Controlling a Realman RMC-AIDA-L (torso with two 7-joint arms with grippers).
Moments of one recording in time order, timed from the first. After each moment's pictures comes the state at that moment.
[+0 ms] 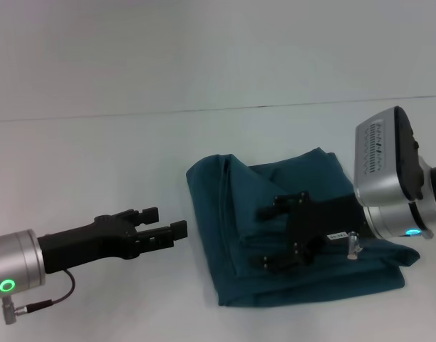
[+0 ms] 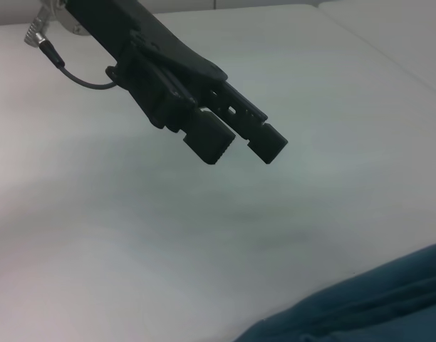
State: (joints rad) left arm -0.45 -2.16 0.85 0.70 1.84 1.39 -1.70; right arm 0.54 2.09 -1.18 -0.92 -2.08 -1.30 1.52
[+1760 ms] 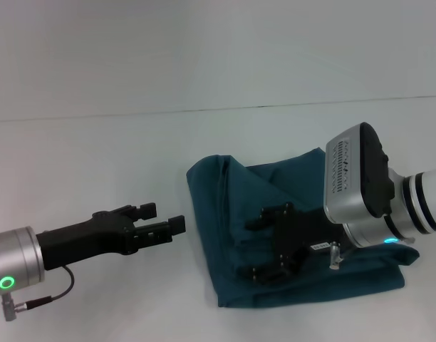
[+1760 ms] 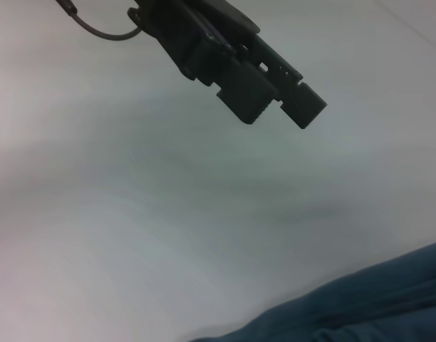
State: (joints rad) left arm -0.45 -2.16 0.84 0.70 1.83 1.38 -1.69; right arm 0.56 2.09 -1.30 -0.88 -2.08 -1.20 1.52
